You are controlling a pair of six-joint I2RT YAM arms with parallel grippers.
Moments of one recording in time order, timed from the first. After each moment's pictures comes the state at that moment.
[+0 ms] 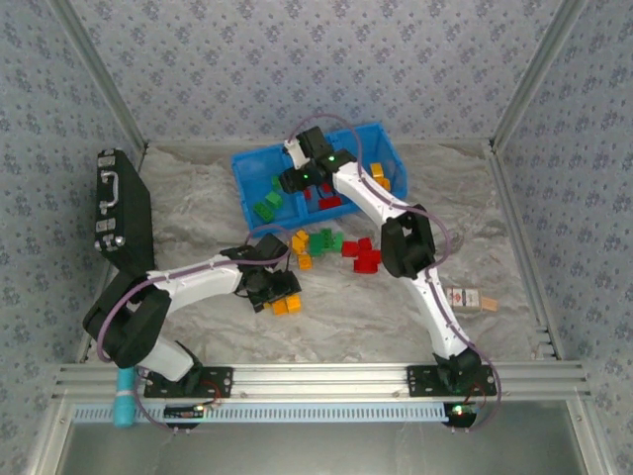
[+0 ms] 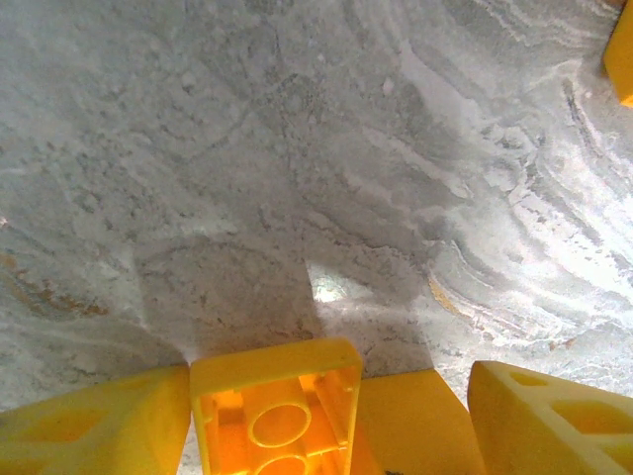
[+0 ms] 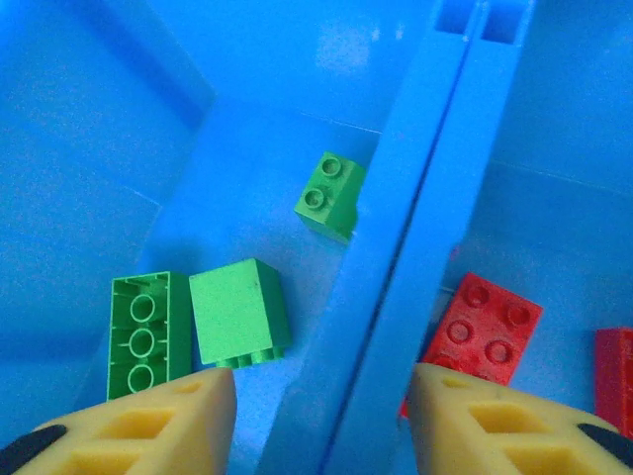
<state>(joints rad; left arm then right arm) -0.73 1.49 0.77 -0.53 0.15 -1.10 0.58 2.50 2.37 -0.70 -0.19 0.05</state>
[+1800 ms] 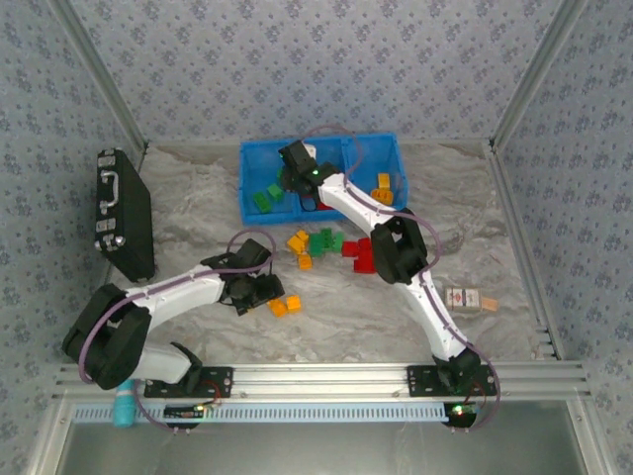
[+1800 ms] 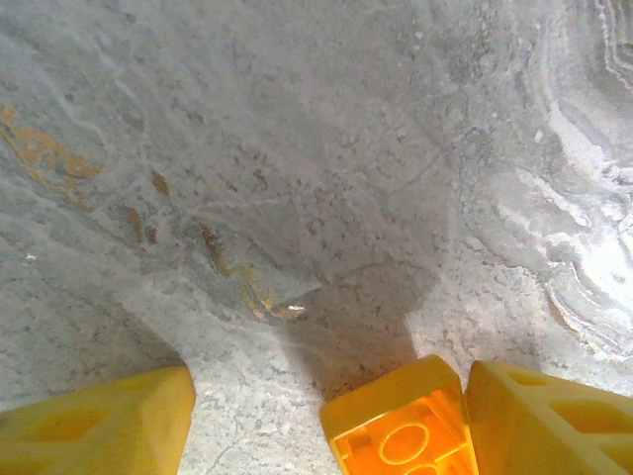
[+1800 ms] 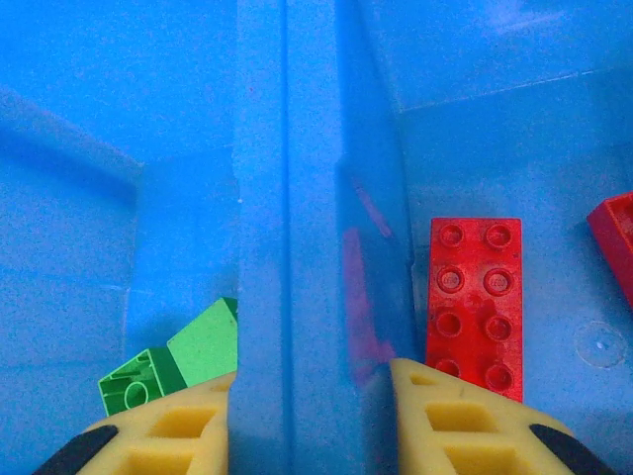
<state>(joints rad) -0.66 1.35 0.65 -0.54 0.08 -1.02 0.66 2.50 2.30 -0.59 0.19 0.67</state>
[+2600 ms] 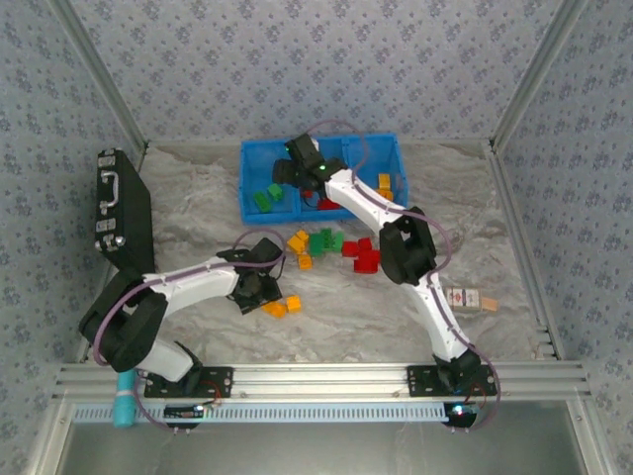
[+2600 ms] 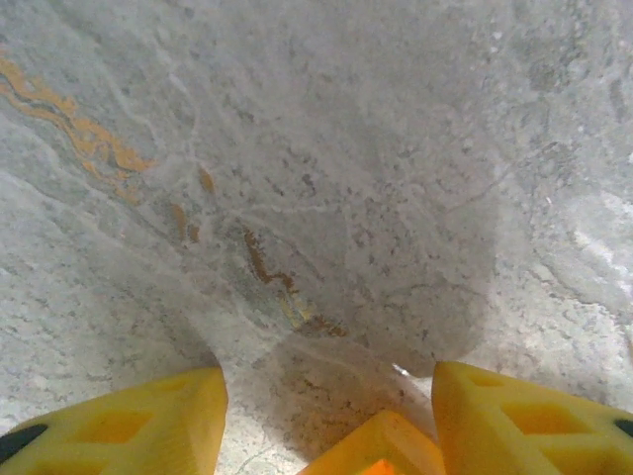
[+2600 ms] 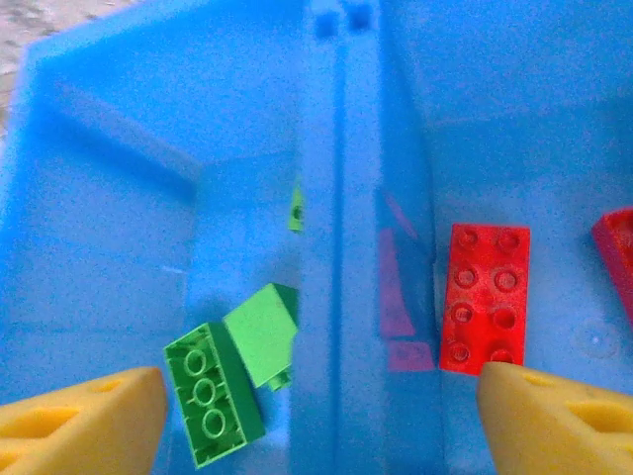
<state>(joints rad) -0.73 1.48 0.75 -0.65 -0.02 -1.10 0.65 2.38 2.21 -0.55 0.11 0.61</state>
